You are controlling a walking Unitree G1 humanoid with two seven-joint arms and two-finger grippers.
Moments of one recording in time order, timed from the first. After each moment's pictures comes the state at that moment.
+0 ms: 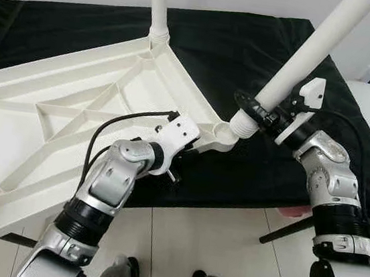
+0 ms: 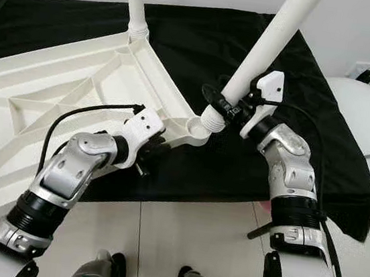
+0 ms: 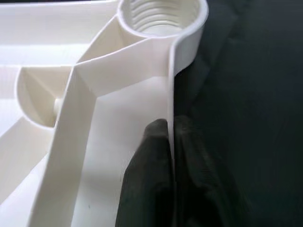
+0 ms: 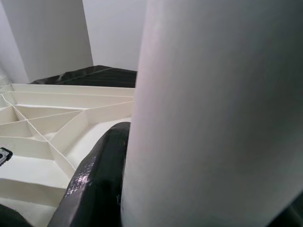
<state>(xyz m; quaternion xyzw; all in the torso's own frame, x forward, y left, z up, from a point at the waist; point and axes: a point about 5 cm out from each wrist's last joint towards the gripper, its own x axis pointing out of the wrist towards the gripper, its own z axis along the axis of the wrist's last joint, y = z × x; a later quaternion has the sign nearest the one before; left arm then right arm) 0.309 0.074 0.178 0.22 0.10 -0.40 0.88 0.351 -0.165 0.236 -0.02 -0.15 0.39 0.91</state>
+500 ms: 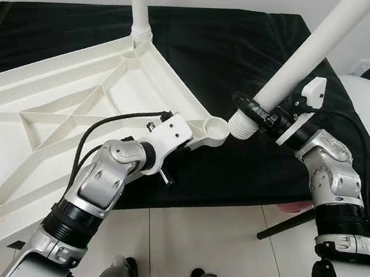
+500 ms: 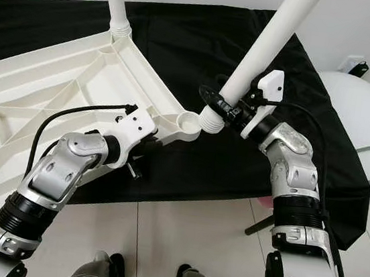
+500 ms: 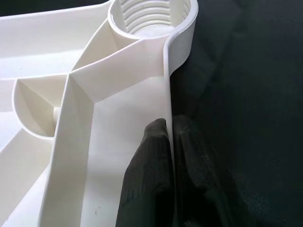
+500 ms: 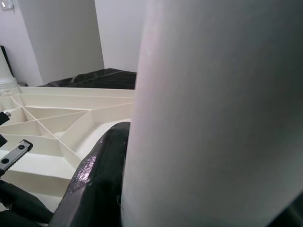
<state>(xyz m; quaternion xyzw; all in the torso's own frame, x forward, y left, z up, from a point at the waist) 0.306 0.086 0.179 0.24 0.10 -0.39 0.88 0.347 -0.162 0.239 -0.02 -0.15 0.42 0.89</state>
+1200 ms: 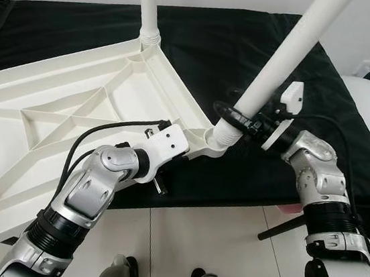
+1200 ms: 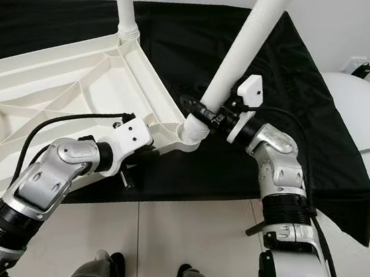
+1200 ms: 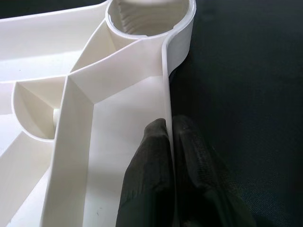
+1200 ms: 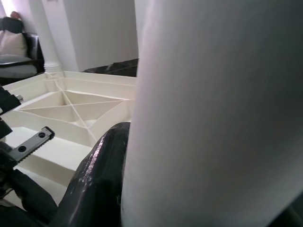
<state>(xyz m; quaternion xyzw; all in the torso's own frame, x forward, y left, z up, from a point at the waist) 0.290 0.090 0.177 0.26 0.09 -0.43 0.86 0.350 -0.132 0.223 -0.03 -0.13 0.49 0.86</state>
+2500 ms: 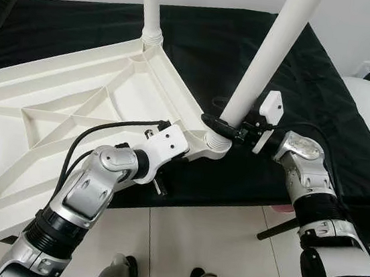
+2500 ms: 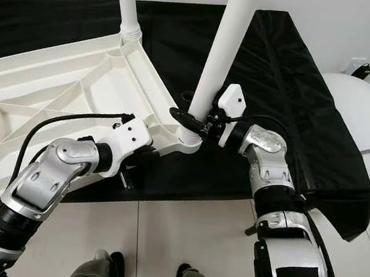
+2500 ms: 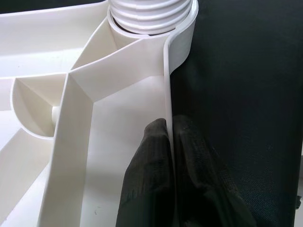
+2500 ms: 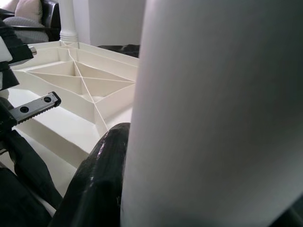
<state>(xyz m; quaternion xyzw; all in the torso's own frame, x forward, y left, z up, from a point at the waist) 0.289 0.090 0.178 0.26 0.10 -0.44 0.86 0.355 -0.127 0.212 -0.11 -0.15 0.51 0.84</state>
